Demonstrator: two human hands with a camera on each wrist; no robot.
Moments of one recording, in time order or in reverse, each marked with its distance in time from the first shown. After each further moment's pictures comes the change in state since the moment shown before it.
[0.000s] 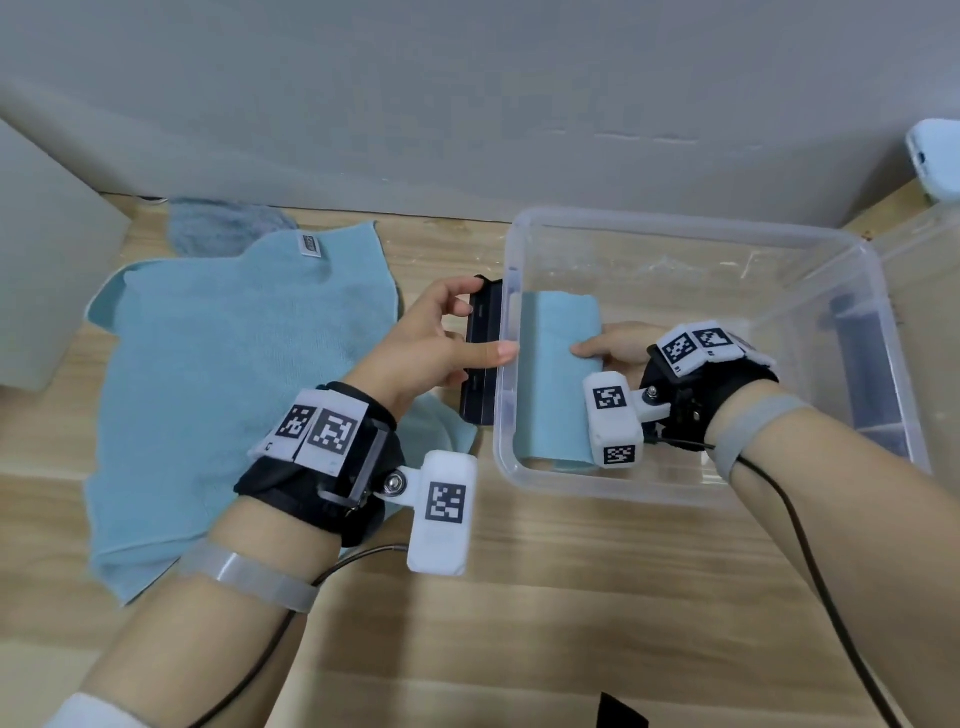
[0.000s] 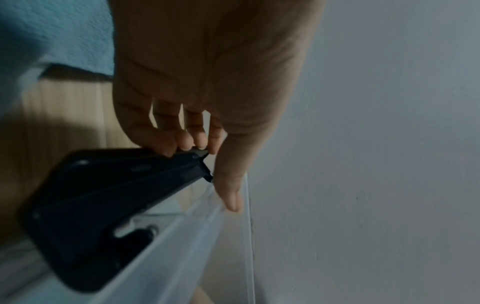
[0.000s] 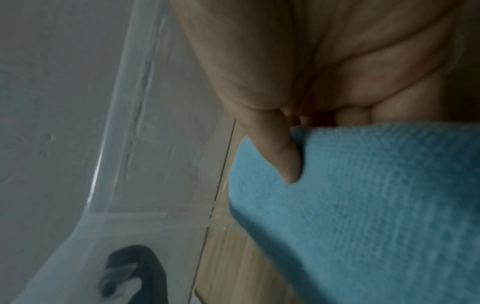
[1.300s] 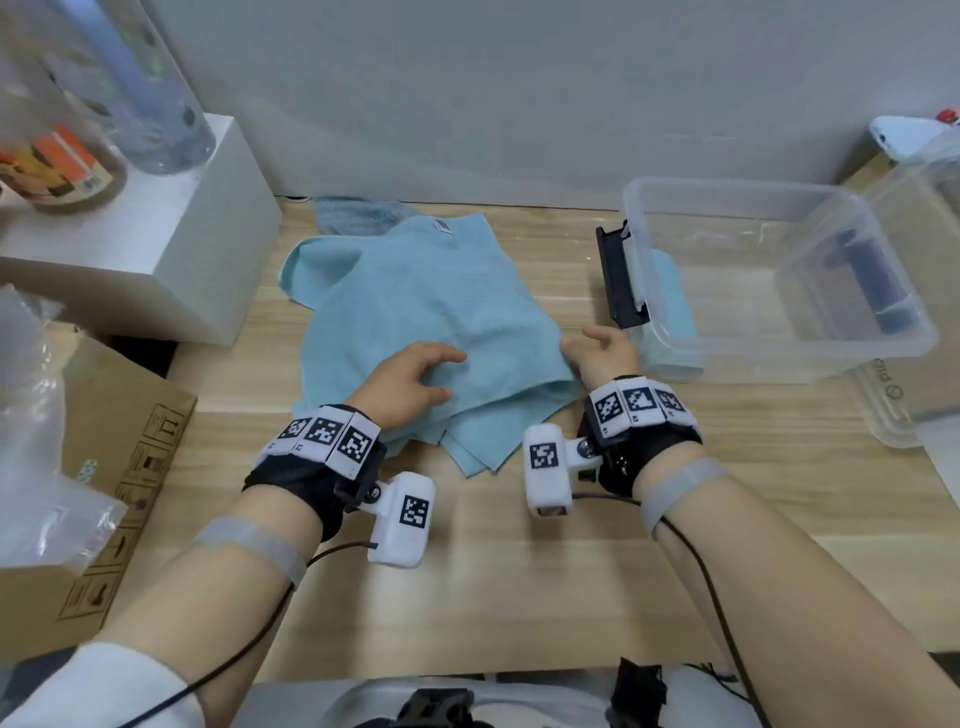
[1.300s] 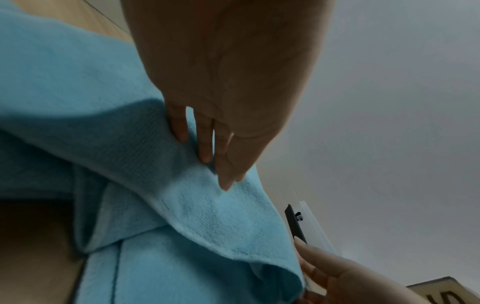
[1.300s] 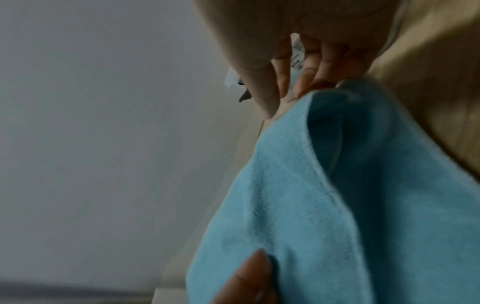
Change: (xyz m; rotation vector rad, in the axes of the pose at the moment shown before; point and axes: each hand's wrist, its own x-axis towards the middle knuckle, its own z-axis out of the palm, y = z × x) left_hand -0.100 -0.120 -0.176 0.595 -0.088 0.290; right_hand -0.083 0.068 0.224 0.166 0.621 -0.374
